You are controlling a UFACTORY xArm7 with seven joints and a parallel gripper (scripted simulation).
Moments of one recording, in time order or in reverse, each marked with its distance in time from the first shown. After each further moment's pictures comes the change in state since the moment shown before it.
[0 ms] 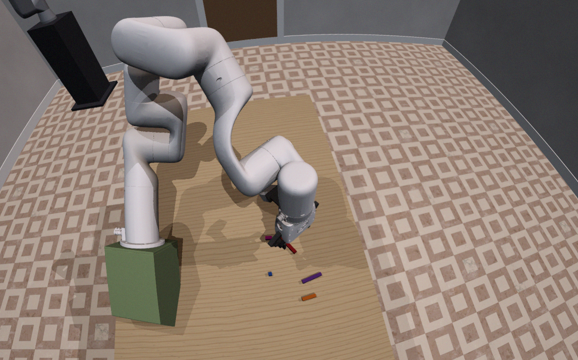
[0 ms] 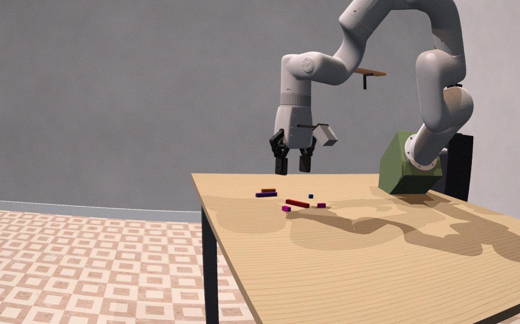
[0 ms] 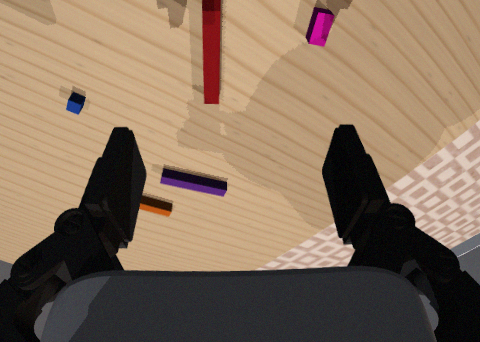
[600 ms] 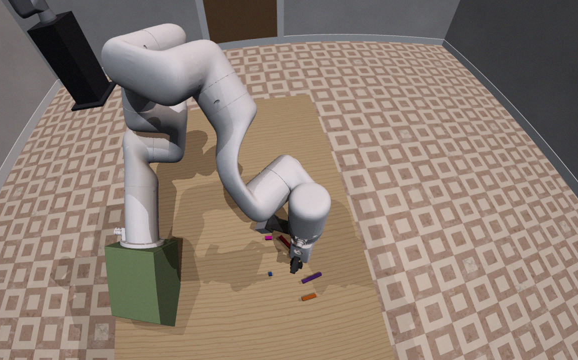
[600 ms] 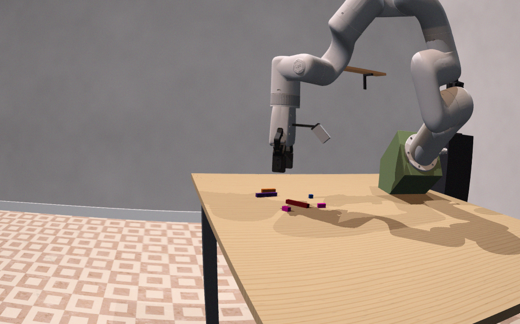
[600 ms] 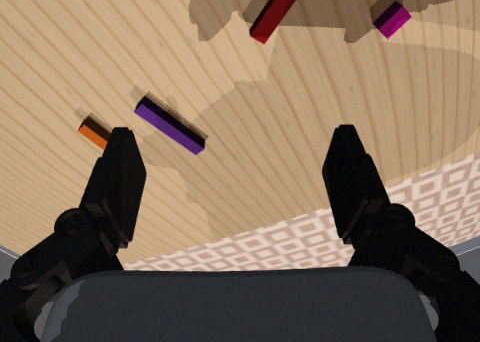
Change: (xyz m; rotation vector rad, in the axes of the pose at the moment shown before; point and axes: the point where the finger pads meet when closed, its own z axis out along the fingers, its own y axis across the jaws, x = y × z) arm -0.049 -0.019 -0.001 0.001 -0.003 -0.483
